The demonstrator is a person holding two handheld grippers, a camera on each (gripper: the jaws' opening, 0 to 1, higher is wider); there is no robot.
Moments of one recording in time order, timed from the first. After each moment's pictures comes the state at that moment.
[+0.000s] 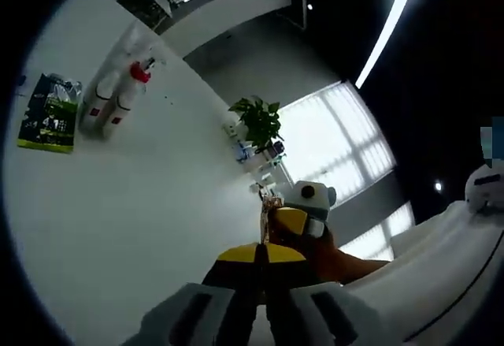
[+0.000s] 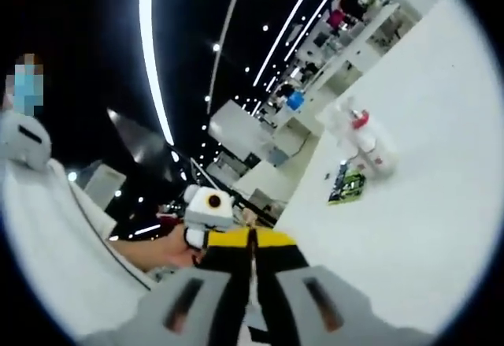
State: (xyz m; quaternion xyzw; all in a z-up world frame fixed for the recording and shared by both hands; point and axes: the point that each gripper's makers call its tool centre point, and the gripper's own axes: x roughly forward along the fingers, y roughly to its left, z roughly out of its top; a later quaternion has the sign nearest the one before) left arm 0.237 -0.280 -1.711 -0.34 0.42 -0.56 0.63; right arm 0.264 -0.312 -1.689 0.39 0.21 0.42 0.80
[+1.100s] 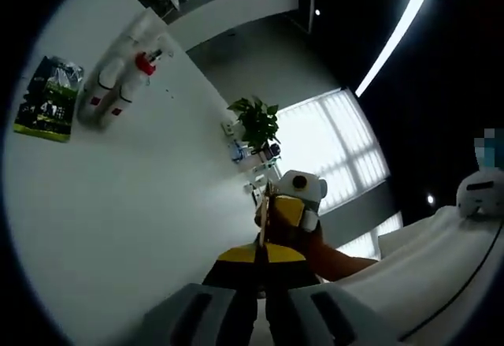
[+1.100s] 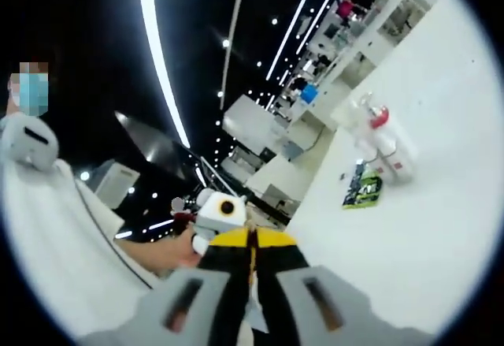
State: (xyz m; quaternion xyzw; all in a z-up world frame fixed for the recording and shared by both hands) left arm 0.244 -0.278 -1.712 -0.37 0.44 -0.55 0.60; right arm 0.285 -0.292 -1.687 0.37 0.21 0.46 0.78
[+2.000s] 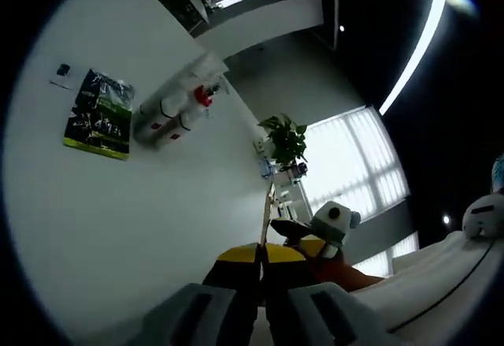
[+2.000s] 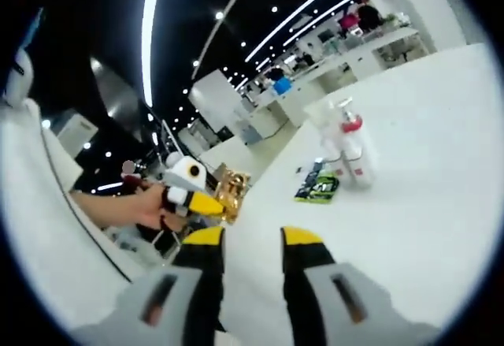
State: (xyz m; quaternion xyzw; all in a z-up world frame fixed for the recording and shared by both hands) left arm 0.289 -0.222 -1.735 -0.38 0.46 -0.48 0.64; right arm 0.286 -0.298 -1.724 0.23 0.25 0.39 0.86
